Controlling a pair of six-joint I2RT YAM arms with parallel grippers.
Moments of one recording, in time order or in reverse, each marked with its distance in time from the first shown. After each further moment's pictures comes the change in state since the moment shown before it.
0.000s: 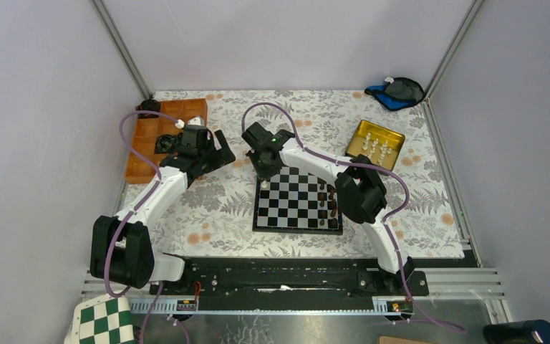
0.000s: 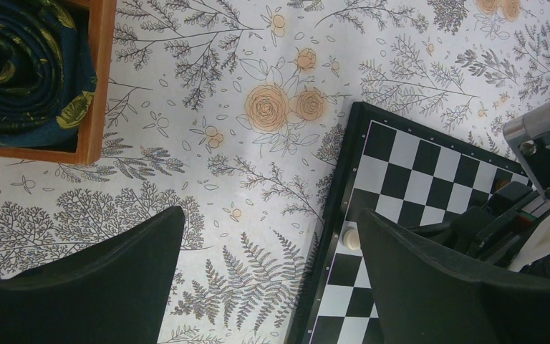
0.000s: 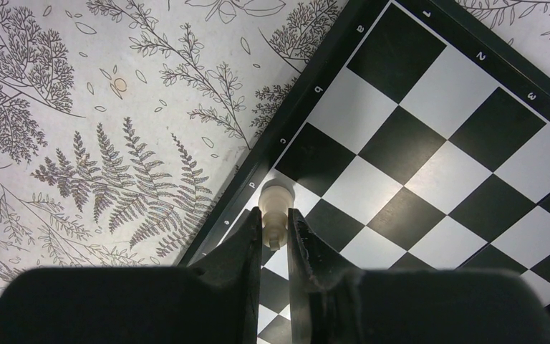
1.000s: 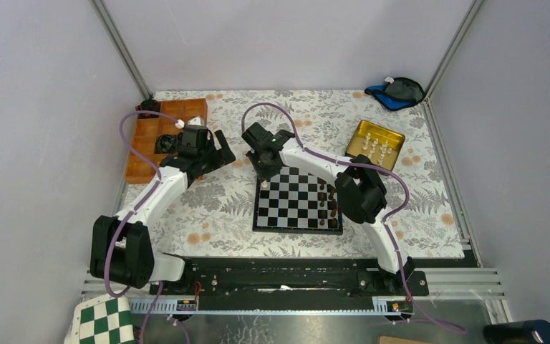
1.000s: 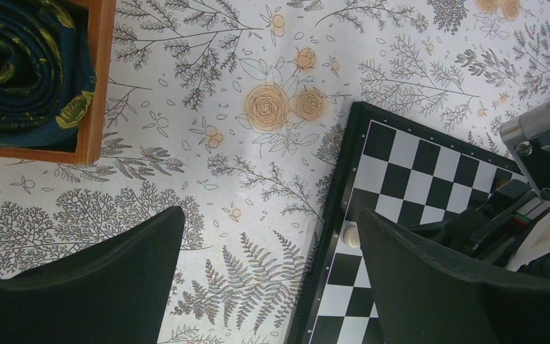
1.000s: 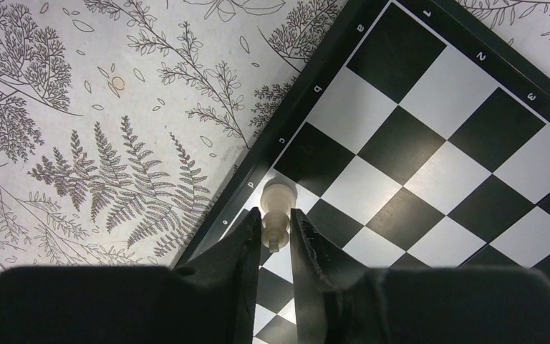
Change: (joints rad) left arm 0.001 0.000 0.000 0.000 0.001 0.000; right arm 0.000 0.000 -0.002 0.001 0.000 -0.006
